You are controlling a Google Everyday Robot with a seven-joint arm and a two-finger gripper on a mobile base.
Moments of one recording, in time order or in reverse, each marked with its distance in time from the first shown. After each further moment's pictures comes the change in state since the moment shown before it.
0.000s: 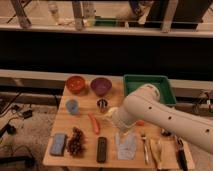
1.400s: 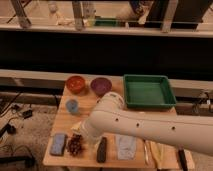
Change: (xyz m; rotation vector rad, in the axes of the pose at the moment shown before) arm -0.136 -0.045 0.035 0.035 -0.102 -0.256
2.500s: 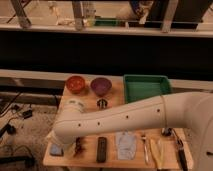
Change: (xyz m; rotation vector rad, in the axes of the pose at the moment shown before) arm -0.058 -0.064 0.080 -0.057 -0.023 -0.086
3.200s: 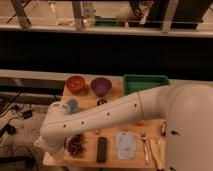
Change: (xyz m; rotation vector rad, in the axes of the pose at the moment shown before) arm -0.030 -0.024 0.039 -0.038 -0.054 -0.002
